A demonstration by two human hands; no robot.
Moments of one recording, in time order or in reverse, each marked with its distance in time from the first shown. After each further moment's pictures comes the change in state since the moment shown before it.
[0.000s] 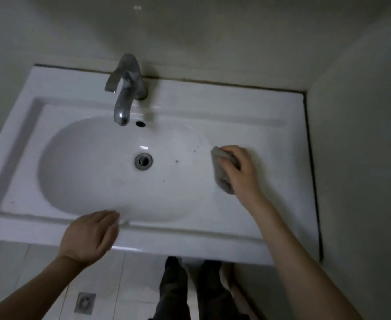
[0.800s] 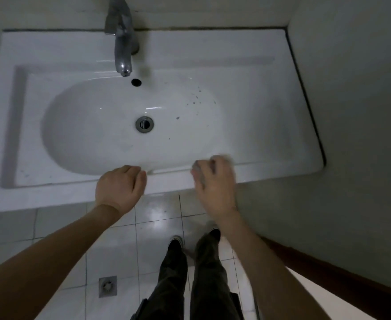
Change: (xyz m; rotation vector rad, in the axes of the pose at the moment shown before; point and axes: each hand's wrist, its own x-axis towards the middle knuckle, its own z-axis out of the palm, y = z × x) left_hand 0.000 -0.012 0.017 -0.015 0.167 0.113; right_hand -0.184 0.020 0.125 -0.795 0.228 -0.236
